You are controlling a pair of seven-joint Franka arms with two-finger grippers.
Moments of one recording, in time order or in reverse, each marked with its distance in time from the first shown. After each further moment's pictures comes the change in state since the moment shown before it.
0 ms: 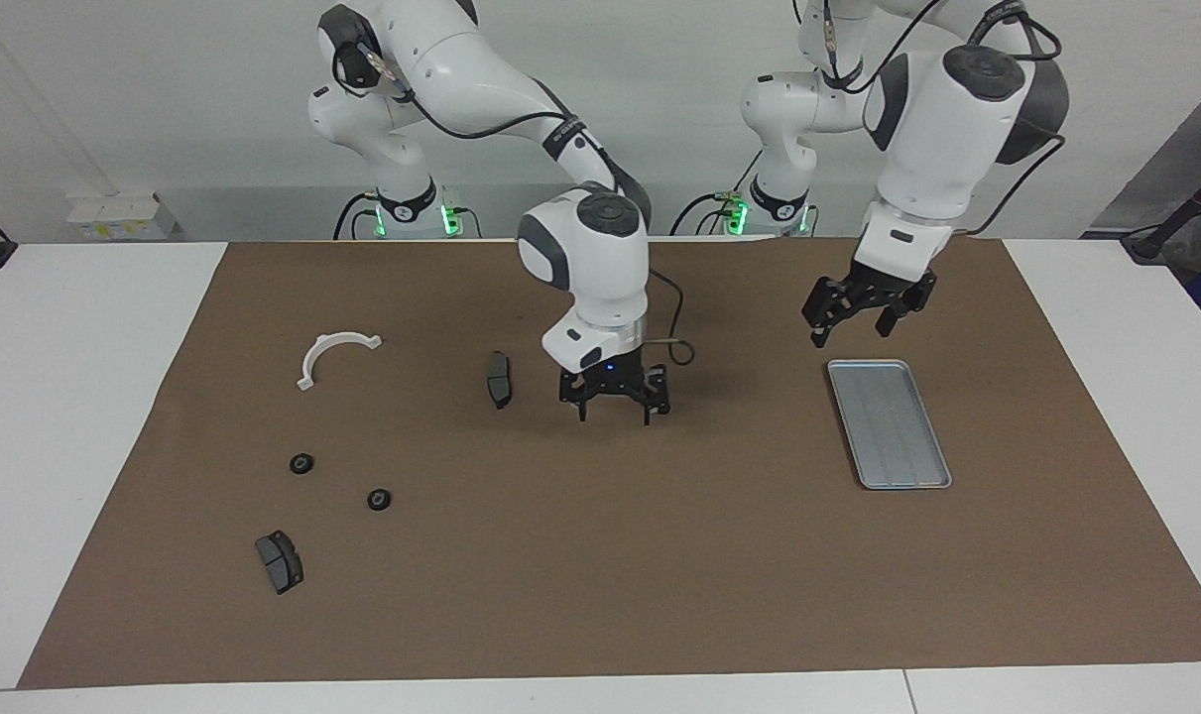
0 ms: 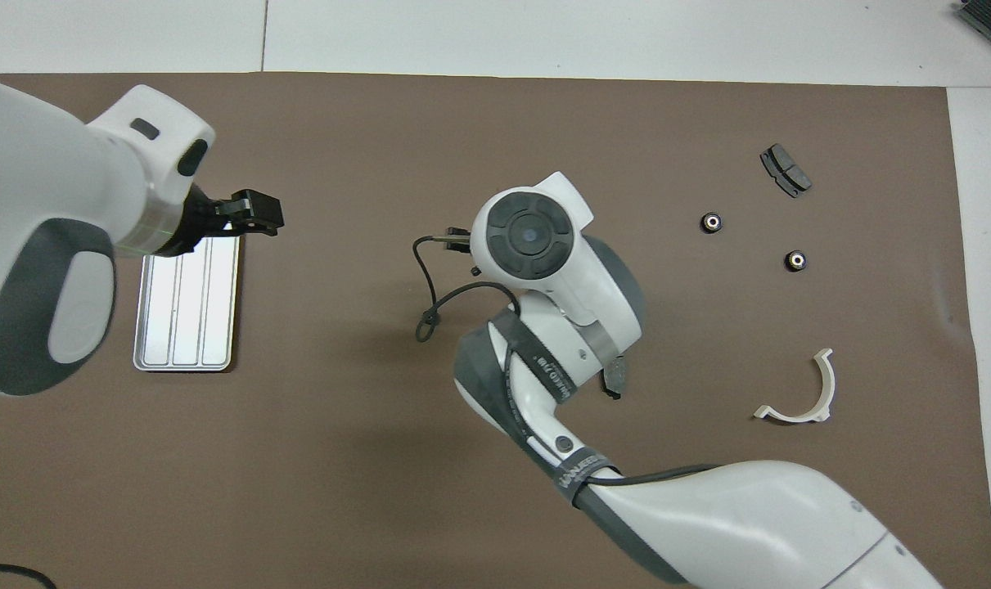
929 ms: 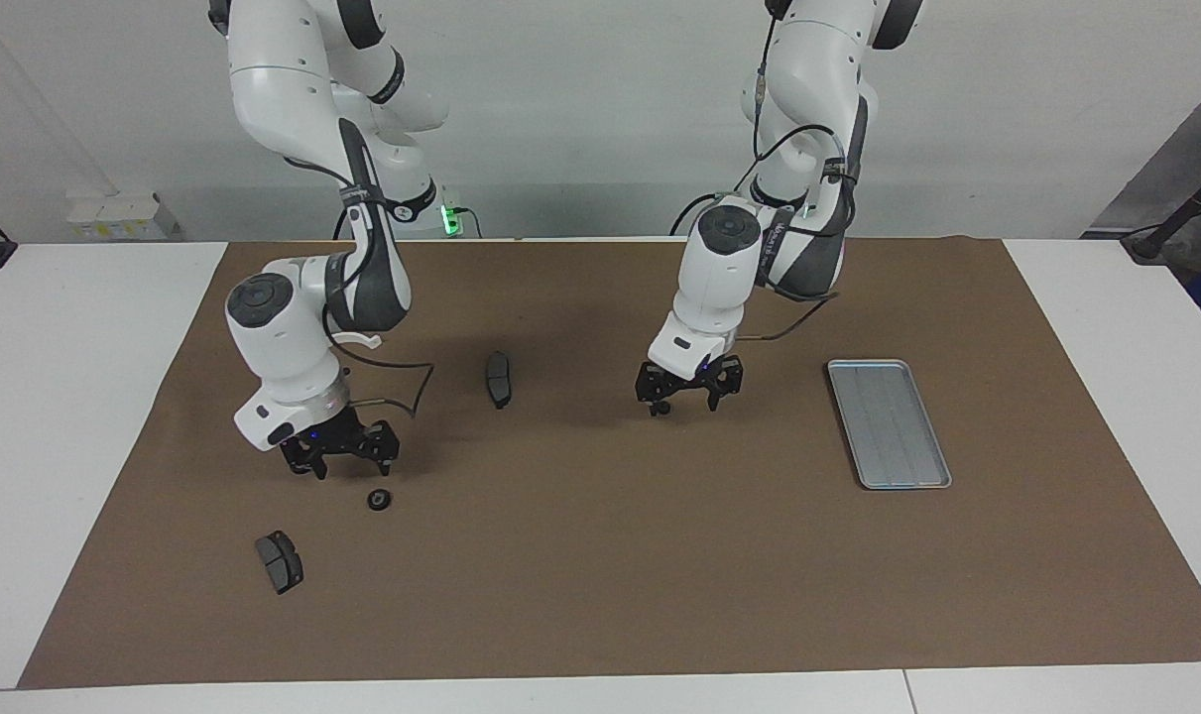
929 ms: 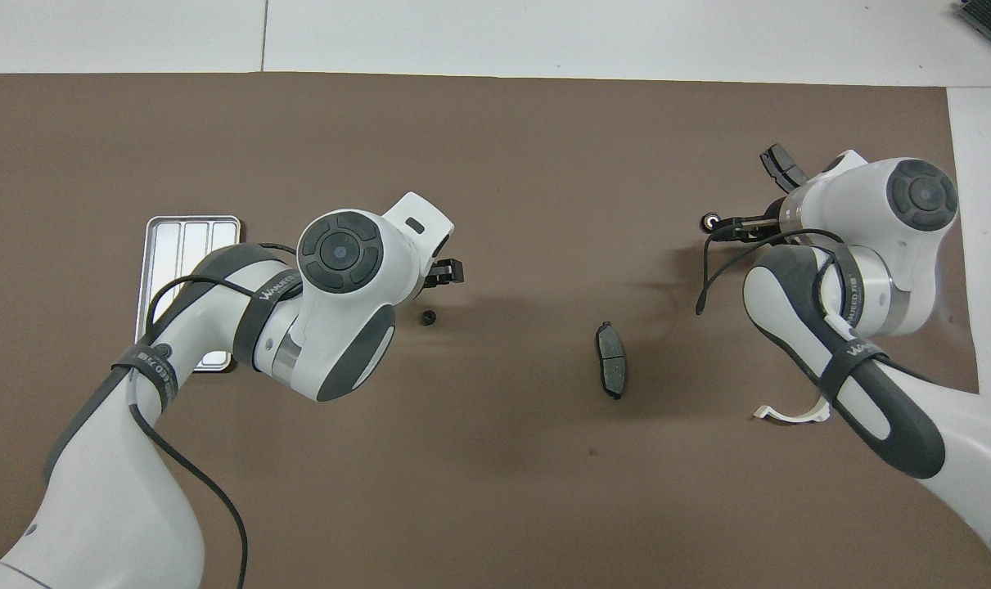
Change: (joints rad) left arm -0.240 0.245 0.002 -0.172 0.077 0.411 -0.190; right arm -0.539 -0.065 -0.002 -0.325 0.130 0.220 -0.751
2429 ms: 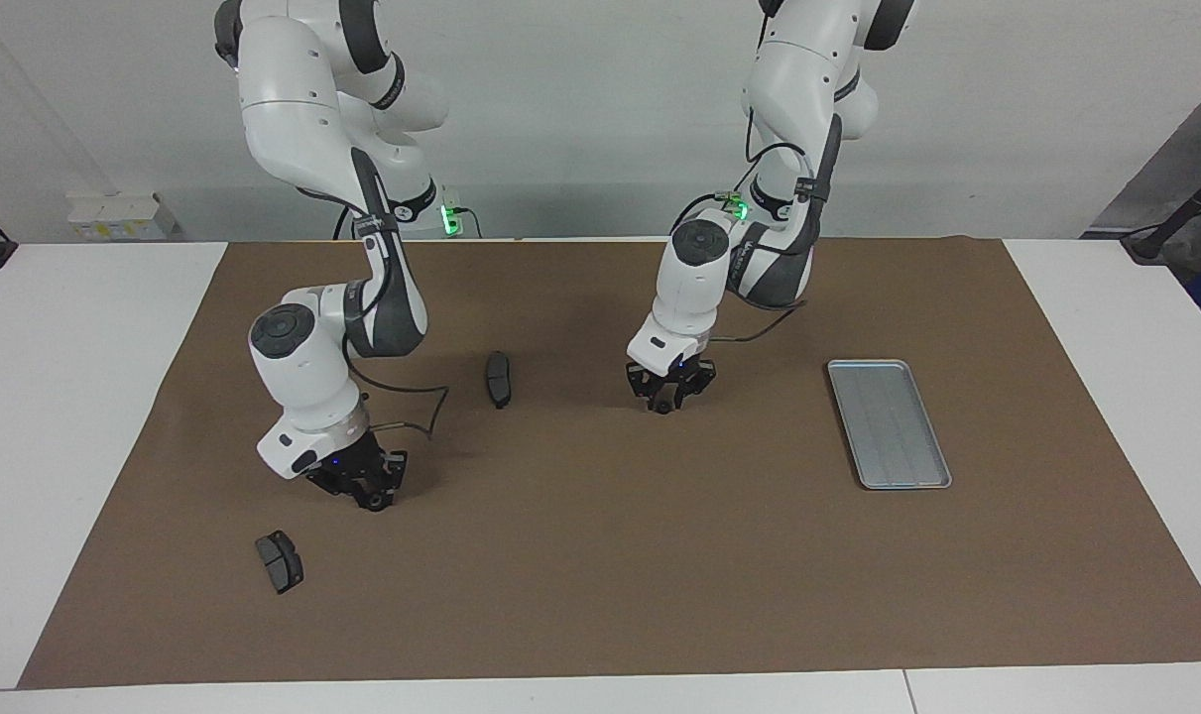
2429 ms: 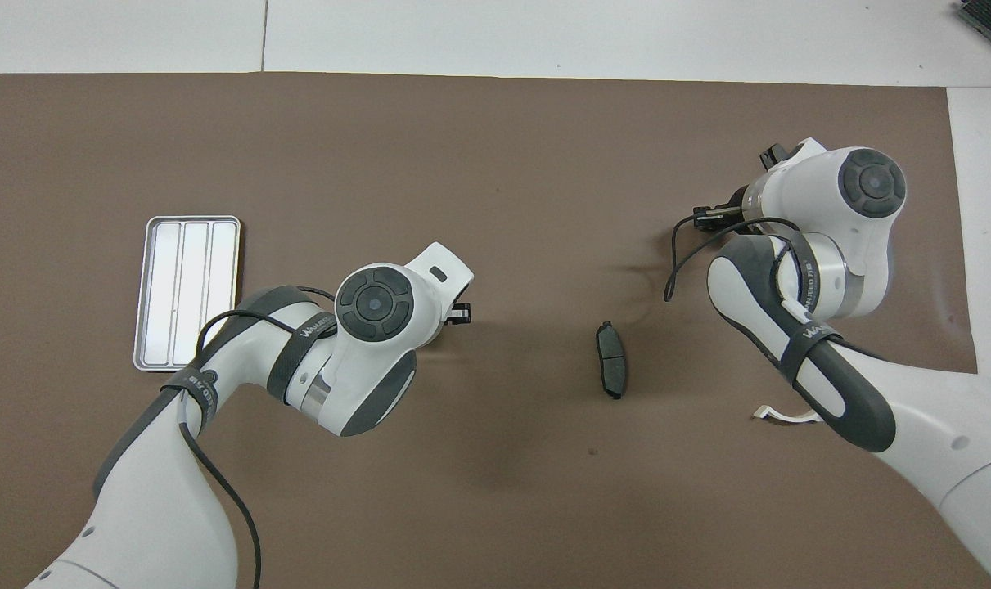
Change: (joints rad) left arm -0.050 0.000 -0.002 -0.122 0.002 0.092 -0.006; right arm 0.066 0.085 0.012 0.090 0.001 0.032 0.043
